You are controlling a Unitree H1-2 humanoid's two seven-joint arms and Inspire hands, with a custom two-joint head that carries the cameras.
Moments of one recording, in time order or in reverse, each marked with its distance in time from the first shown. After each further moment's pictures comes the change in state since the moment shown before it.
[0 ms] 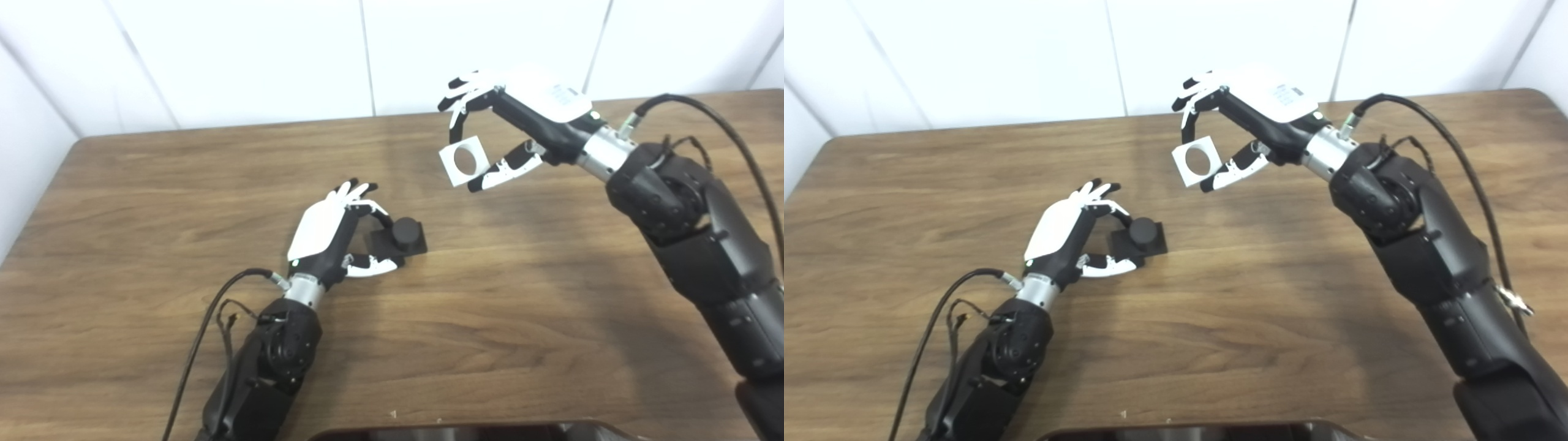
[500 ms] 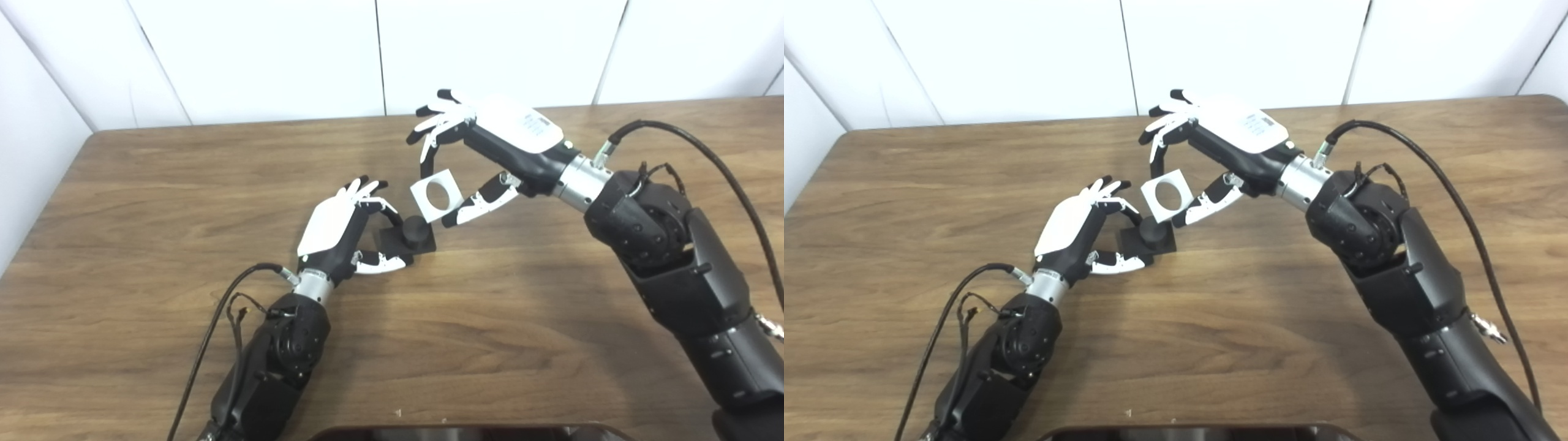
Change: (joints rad) left arm -0.006 -0.005 -0.001 0.008 0.006 0.003 0.004; right arm 0.047 0.086 0.039 -0.086 0.012 0.061 0.102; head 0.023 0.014
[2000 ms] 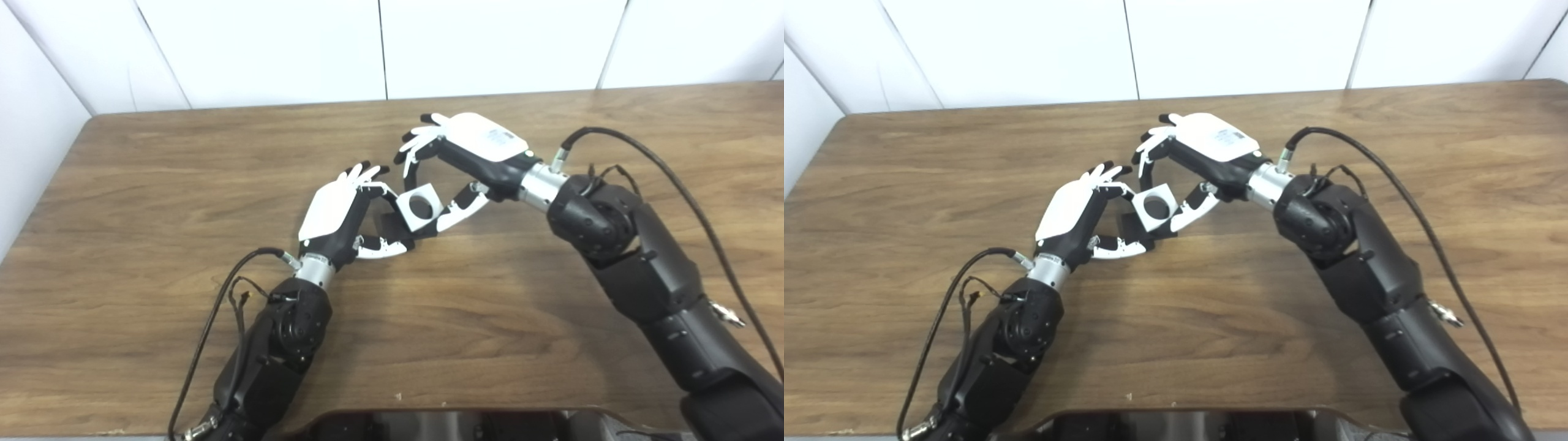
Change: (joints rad) left arm 0.000 -0.002 -0.002 -0.007 0.009 0.014 -0.004; right arm -0.026 0.081 0.069 0.229 -0.091 -0.032 -0.032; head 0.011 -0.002
